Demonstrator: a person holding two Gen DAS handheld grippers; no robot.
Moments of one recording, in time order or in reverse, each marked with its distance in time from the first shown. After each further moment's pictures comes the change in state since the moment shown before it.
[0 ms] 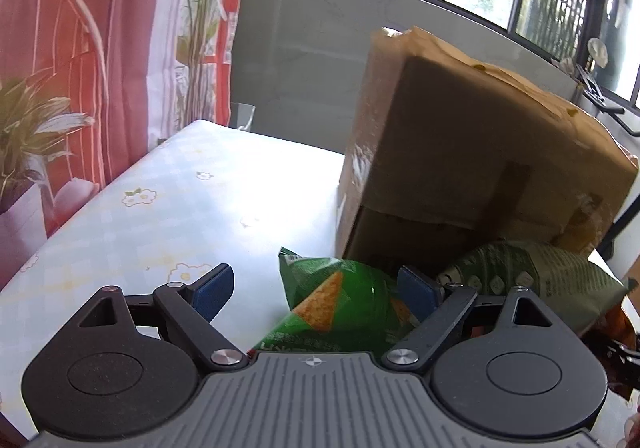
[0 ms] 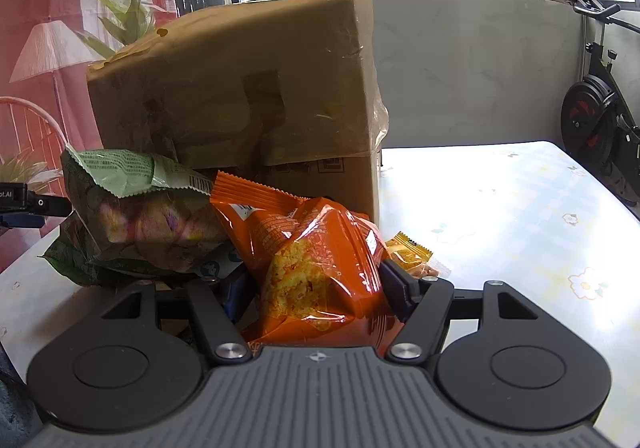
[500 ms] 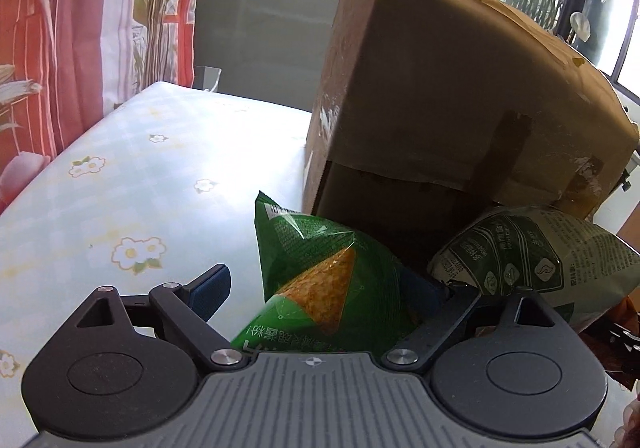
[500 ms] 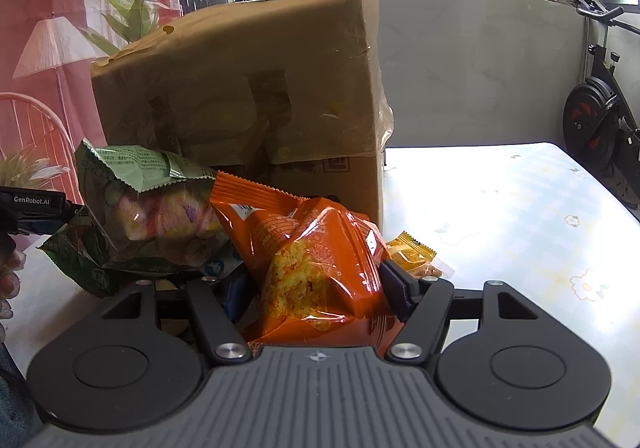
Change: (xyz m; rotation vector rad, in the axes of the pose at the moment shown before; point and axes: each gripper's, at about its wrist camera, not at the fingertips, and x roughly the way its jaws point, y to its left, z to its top) left arm 0.043 -0.010 -0.006 0.027 0.118 -0.116; right arm -0.001 0.002 0.000 -0.013 0.005 0.005
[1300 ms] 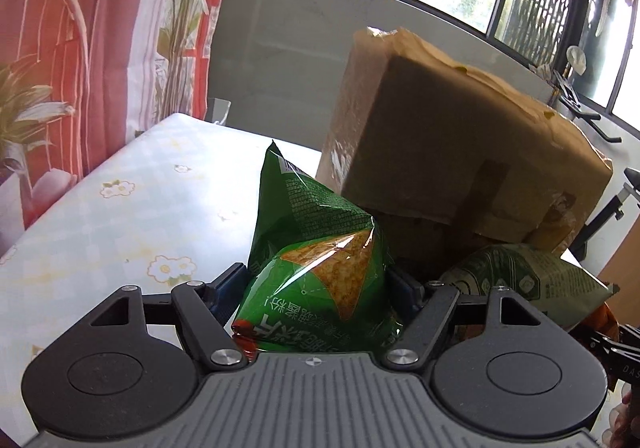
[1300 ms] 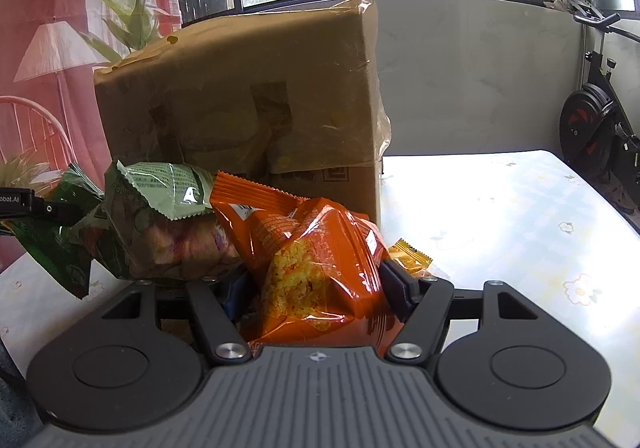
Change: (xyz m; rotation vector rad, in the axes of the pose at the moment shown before) left arm -0.056 0.008 -0.012 -0.034 -0.120 0.016; right arm -0.007 0.002 -0.001 -0.003 -0.026 -0.009
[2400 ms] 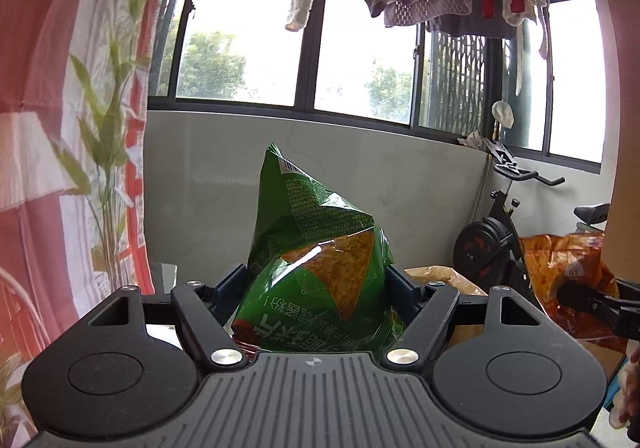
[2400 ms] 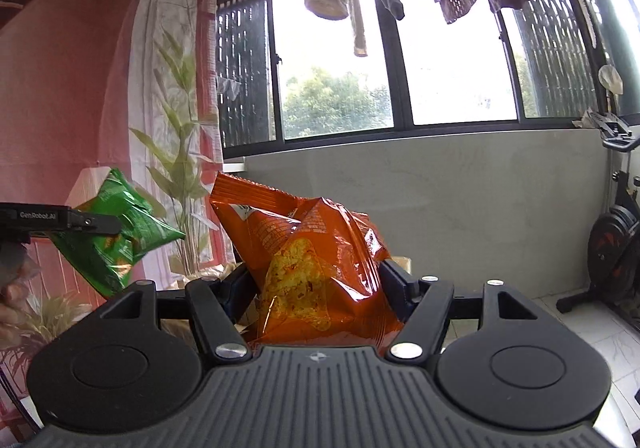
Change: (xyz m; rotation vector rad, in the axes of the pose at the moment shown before) left arm -0.061 -0.106 0.148 0.242 -0.331 -0.117; right arm -0.056 0.008 0.160 -0.063 -0.365 0.128
